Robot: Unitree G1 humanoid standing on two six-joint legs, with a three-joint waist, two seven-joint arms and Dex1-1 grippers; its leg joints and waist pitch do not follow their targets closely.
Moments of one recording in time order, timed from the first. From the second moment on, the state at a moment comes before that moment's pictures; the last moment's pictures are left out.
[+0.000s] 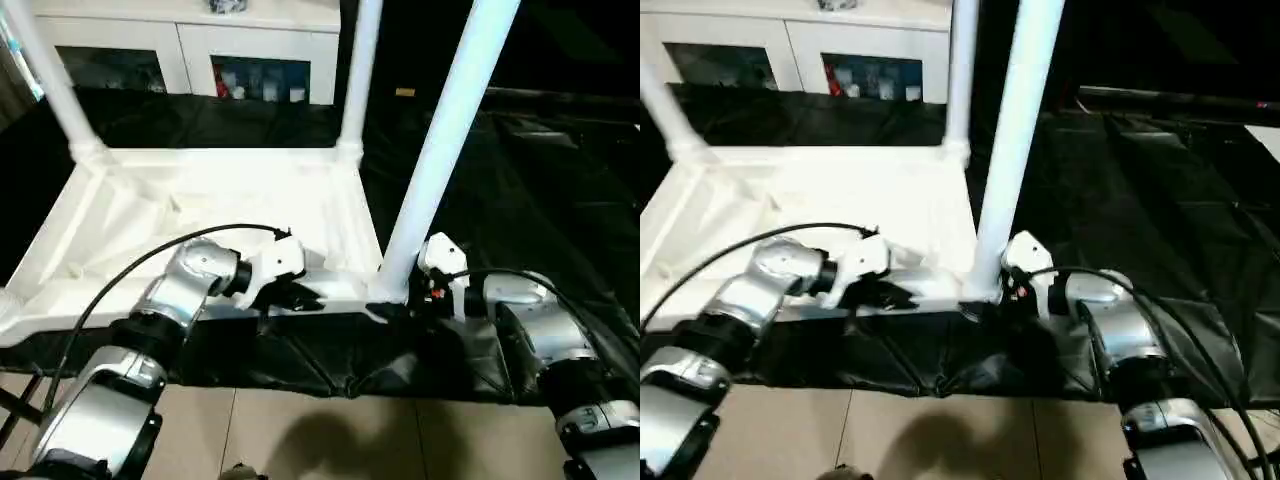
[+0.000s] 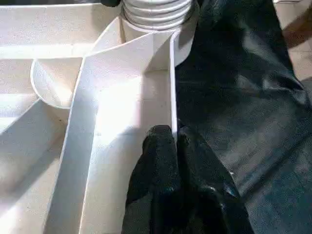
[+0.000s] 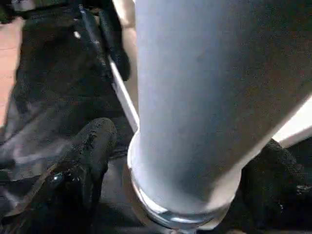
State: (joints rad) left arm -0.70 0.35 -0.29 0.76 0.10 -0.07 -1.32; right arm -0.49 -0.39 0.16 0.56 0.08 0.02 1.19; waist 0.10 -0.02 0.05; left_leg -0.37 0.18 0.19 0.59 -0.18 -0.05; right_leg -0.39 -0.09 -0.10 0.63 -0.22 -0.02
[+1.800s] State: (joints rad) left arm -0.74 0.19 -0.26 0.83 0.17 0.01 -0.96; right arm -0.57 -0.18 0.01 0.76 0.04 0.02 0.58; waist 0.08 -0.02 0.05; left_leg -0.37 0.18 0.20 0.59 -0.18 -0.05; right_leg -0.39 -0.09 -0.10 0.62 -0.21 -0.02
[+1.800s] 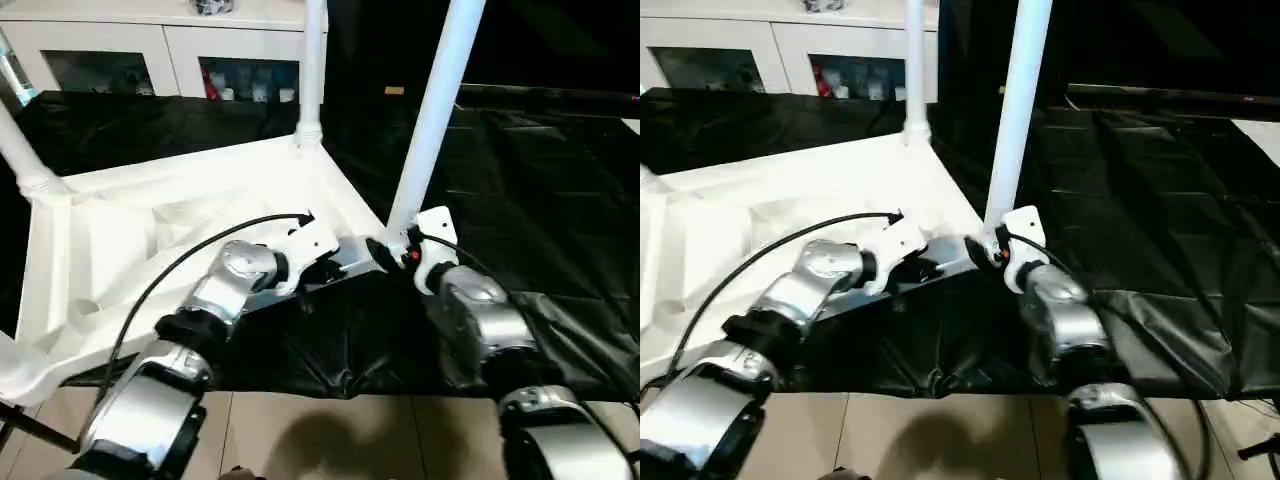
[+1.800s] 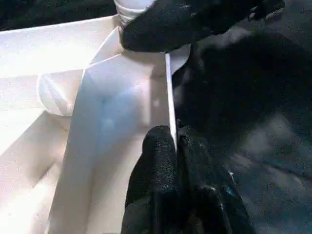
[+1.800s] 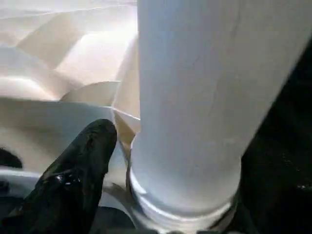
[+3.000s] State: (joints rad) left arm -0.72 0.29 -0.28 0.82 0.12 -0.06 -1.23; right arm -0.44 -0.35 0.10 0.49 0.11 0.18 1.04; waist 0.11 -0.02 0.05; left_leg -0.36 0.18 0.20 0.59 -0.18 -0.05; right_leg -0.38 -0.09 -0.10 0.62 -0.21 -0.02
